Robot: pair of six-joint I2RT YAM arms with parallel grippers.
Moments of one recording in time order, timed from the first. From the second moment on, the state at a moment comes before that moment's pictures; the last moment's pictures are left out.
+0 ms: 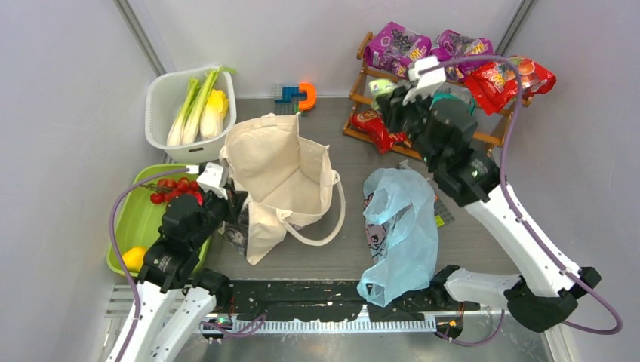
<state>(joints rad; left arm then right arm) -0.36 0.47 0.74 -0.54 0.08 -0.12 0.70 1.11 1.38 -0.27 0.28 0.01</state>
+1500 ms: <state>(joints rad) -0.36 0.49 0.66 -0.42 0.00 -0.02 0.39 2.01 1.48 0.46 0.45 -0.18</state>
